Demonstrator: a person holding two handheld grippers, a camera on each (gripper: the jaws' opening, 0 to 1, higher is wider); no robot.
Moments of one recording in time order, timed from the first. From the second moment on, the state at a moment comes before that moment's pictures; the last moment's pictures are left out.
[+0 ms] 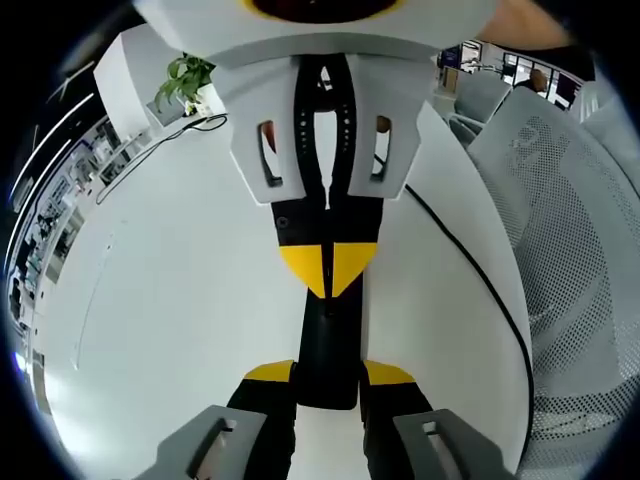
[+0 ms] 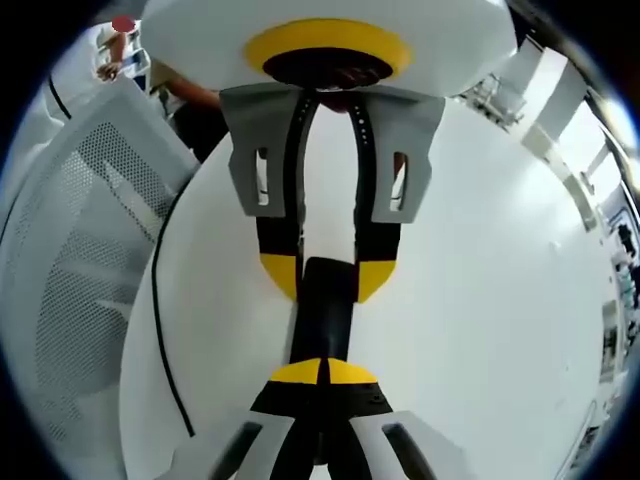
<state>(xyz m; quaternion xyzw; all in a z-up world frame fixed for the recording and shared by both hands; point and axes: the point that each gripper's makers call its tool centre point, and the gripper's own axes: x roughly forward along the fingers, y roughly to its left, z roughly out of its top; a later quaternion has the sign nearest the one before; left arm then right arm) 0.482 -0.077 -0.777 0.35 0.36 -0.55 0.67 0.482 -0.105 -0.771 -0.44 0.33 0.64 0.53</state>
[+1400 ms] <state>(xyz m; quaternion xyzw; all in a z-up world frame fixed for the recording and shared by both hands) 0.481 -0.078 -0.777 0.35 0.36 -0.54 0.68 0.486 -0.102 -0.733 -0.44 0.28 0.65 0.55</state>
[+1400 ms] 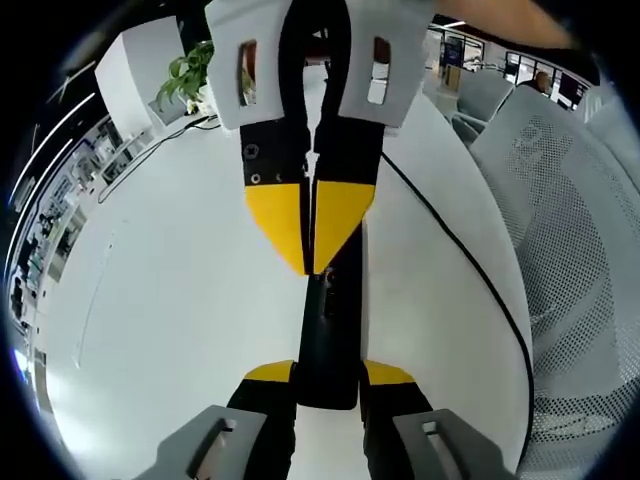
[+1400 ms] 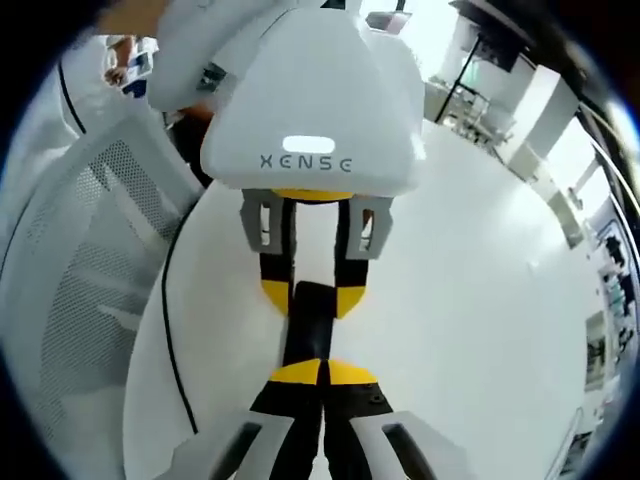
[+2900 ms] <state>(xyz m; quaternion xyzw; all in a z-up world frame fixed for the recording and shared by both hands) 0.481 -0.077 -0.777 0.34 0.35 -0.55 0.68 0.482 -0.091 -0.752 -0.44 0.29 0.66 0.54</state>
